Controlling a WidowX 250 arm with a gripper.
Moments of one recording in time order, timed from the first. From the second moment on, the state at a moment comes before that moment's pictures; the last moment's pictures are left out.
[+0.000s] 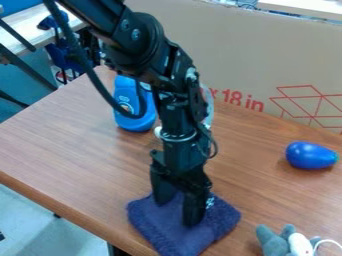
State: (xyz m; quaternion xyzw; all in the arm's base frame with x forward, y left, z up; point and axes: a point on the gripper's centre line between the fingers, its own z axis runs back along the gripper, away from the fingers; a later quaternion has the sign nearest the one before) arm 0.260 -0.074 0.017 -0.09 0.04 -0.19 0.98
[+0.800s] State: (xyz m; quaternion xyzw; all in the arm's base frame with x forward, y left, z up) arm 0.249 -0.007 0.091 -0.03 -0.07 -0.08 0.99
